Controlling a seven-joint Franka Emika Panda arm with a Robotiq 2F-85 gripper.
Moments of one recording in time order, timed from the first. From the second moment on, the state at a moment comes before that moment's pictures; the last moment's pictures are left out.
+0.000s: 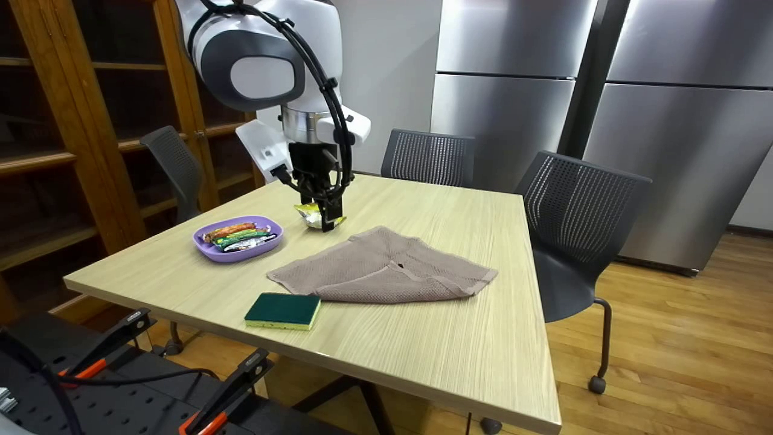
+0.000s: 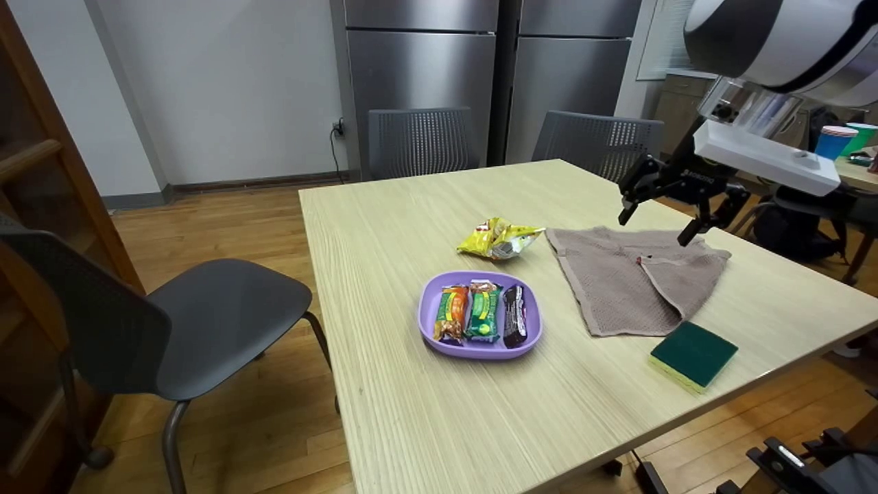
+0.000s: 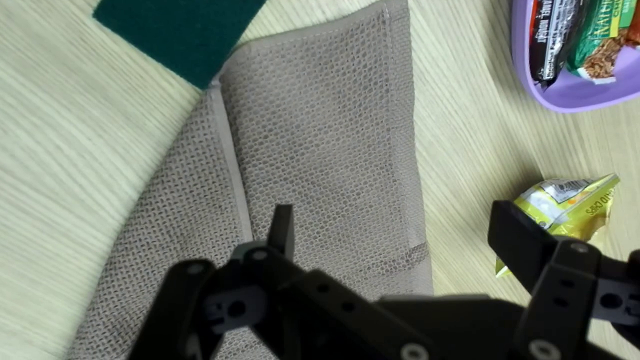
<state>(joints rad) -0.19 0.15 0.12 -2.59 0.59 2.90 -0.10</state>
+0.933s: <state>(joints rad) -0.18 0.24 0.08 -2.48 0.57 2.92 -0.09</state>
